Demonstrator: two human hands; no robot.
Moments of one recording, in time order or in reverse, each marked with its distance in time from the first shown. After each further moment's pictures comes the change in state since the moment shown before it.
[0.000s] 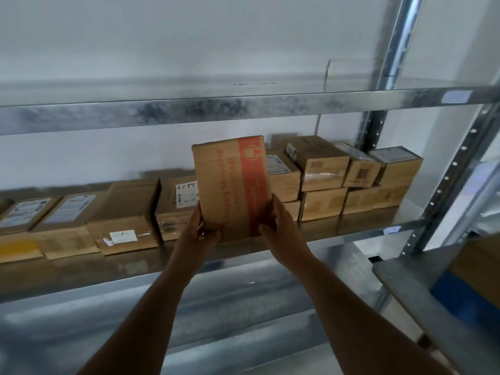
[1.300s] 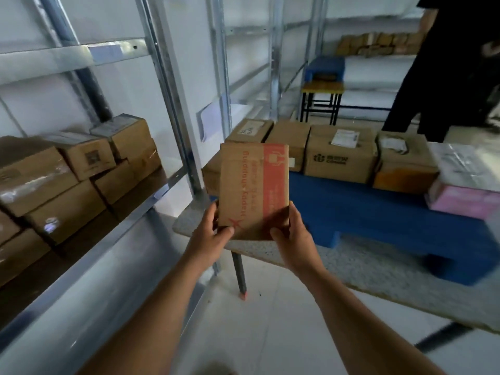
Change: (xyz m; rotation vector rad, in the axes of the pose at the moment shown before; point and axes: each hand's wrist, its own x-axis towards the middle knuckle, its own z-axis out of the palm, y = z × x) left_hand -0.080 0.035 0.396 0.151 -0.967 0.052; right_hand -0.320 0.083 -0.249 -0.187 0.878 0.734
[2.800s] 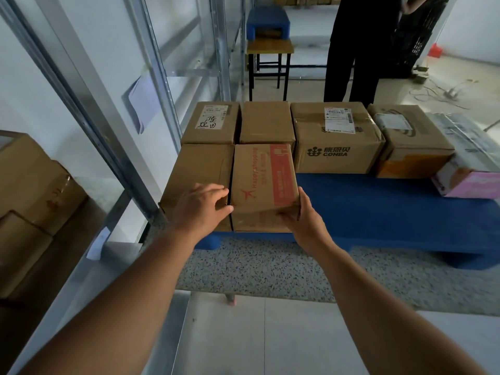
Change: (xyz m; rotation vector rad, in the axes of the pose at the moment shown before) left_hand 0.257 -0.037 -0.004 0.774 -0.165 0.467; right_hand 0.183 0.069 0.017 -0.069 0.209 0.261
